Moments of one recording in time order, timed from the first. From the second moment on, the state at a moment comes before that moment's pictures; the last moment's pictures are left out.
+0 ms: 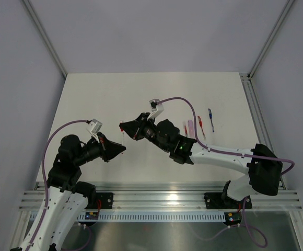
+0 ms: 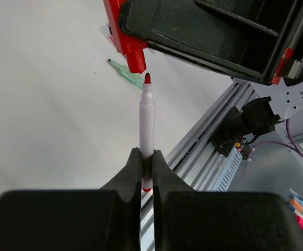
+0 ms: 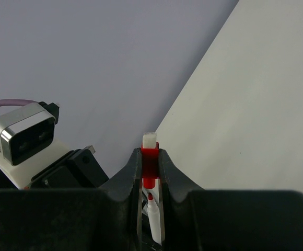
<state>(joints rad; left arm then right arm) -0.26 0.44 0.58 -0.42 0.69 -0.42 1.11 1.48 1.02 0.49 0.22 0.80</state>
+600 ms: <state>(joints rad) -0.26 0.43 0.58 -0.42 0.69 -0.42 1.11 1.47 1.01 0.50 0.22 0.80</state>
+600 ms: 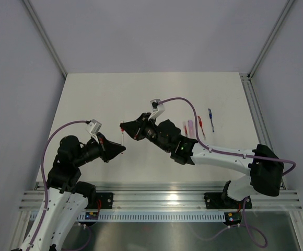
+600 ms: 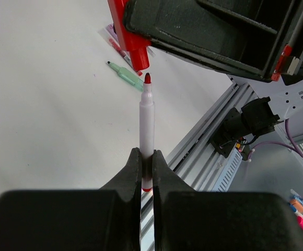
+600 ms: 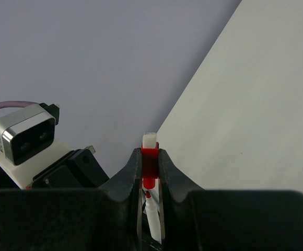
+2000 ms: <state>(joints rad) -0.26 0.44 0.58 -0.41 0.69 -0.42 1.11 1.47 1.00 0.49 0.22 0.82</state>
